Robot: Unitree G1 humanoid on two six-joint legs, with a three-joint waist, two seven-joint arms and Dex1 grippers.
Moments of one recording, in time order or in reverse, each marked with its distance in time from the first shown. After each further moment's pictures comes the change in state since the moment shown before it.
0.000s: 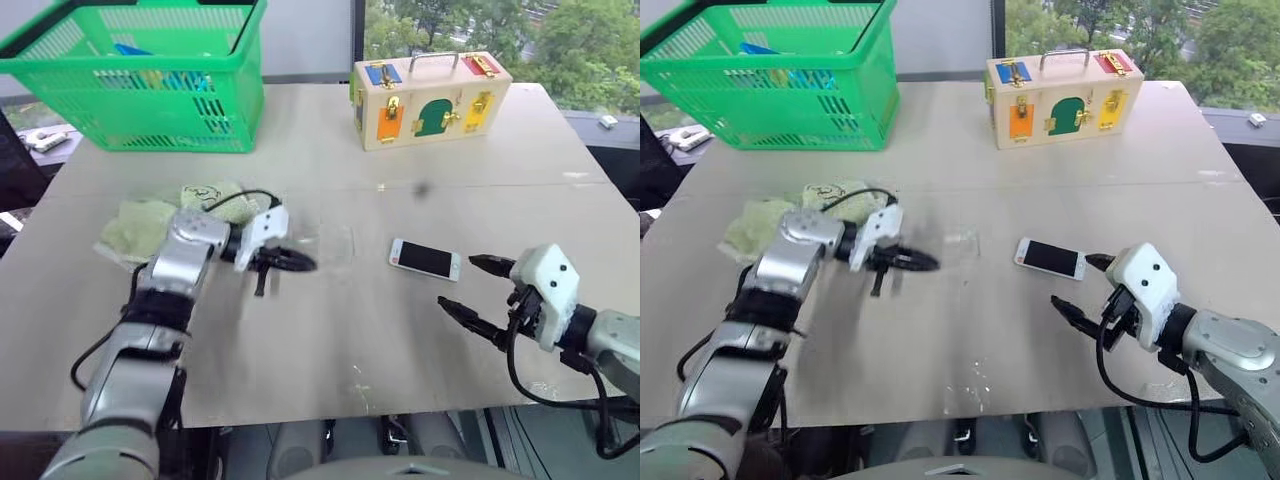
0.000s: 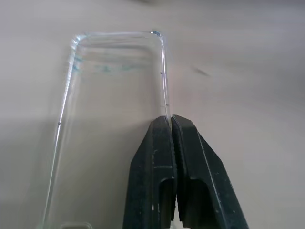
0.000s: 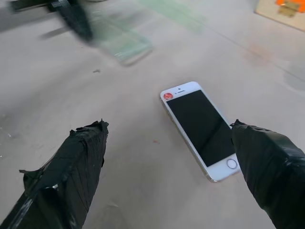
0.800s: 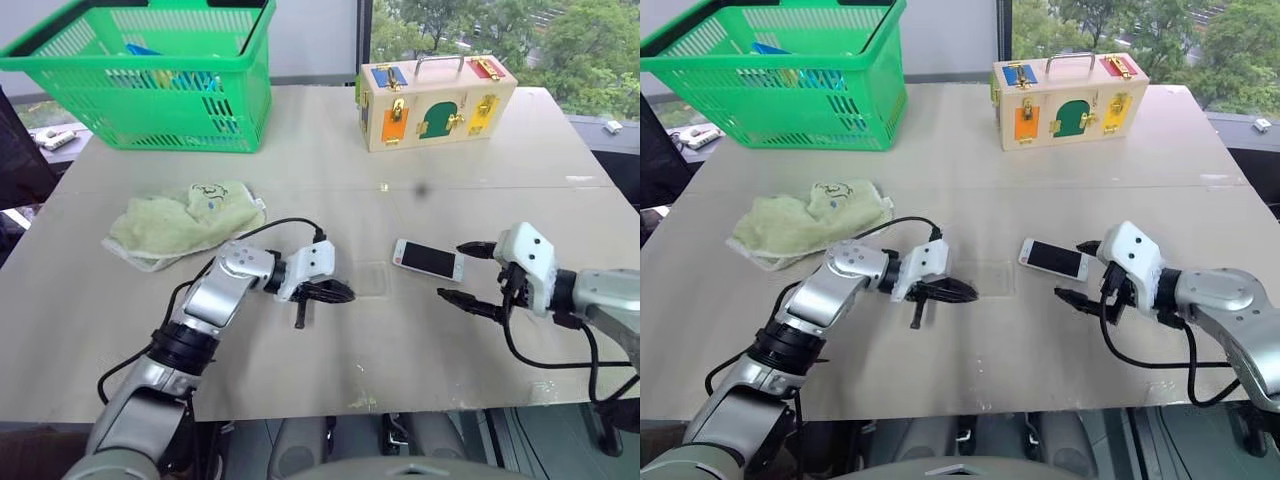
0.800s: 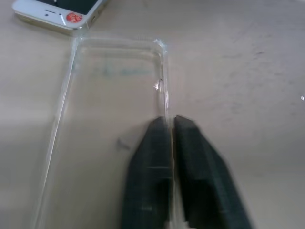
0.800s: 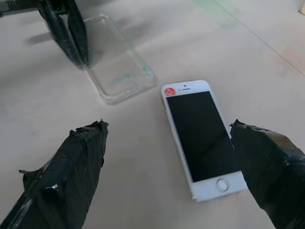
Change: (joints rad) left arm 0.050 -0.097 -0.181 -0.189 -0.019 0.083 0.184; right arm -0.312 -0.086 0.240 0.365 -0.167 -0.147 0.242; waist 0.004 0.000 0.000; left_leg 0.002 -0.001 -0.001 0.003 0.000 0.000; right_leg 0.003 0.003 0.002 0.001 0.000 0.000
